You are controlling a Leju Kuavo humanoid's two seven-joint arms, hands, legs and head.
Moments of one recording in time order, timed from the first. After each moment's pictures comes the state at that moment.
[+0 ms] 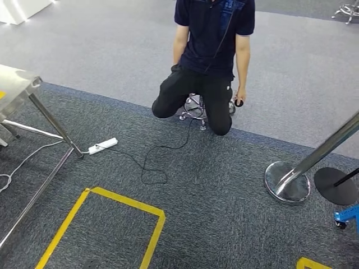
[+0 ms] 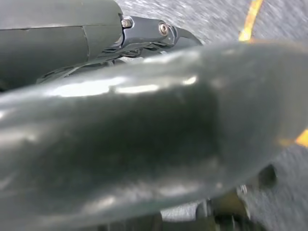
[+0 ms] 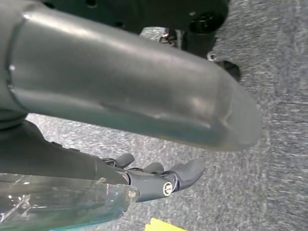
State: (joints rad) left arm -0.01 -0.12 0.51 -0.26 -0.34 0.25 0.11; right arm -0.07 0.19 -1.29 -0.26 1.16 -0.07 -0.20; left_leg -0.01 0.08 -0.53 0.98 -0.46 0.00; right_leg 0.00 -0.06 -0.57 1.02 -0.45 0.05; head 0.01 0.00
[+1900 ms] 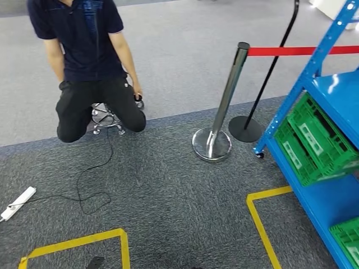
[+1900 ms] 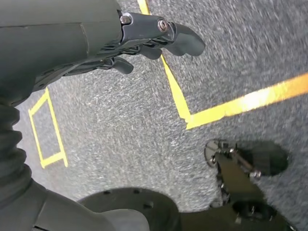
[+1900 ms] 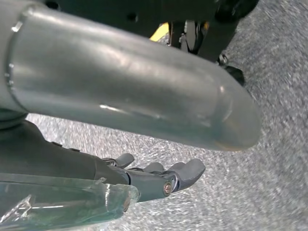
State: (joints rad) left arm -0.02 -0.10 0.51 -0.24 -0.45 0.17 0.12; right arm -0.07 0.19 -1.29 -0.25 1.14 -0.05 -0.19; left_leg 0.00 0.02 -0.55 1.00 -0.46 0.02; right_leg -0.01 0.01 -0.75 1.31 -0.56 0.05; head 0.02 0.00
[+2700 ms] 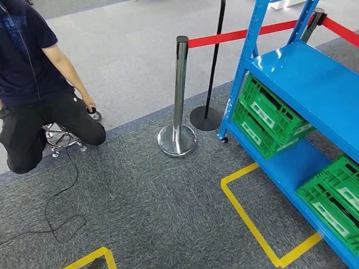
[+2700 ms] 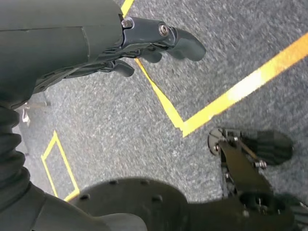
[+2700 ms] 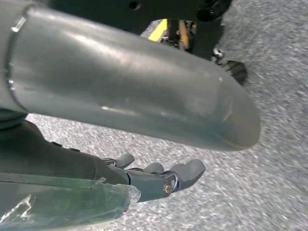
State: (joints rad) left arm -0.03 -0.10 0.51 -0.23 -0.45 0.16 0.14; right arm -0.07 0.19 -1.29 -0.25 1.15 -0.04 -0.19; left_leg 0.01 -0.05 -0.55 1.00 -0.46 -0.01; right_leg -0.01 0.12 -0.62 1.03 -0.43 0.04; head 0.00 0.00
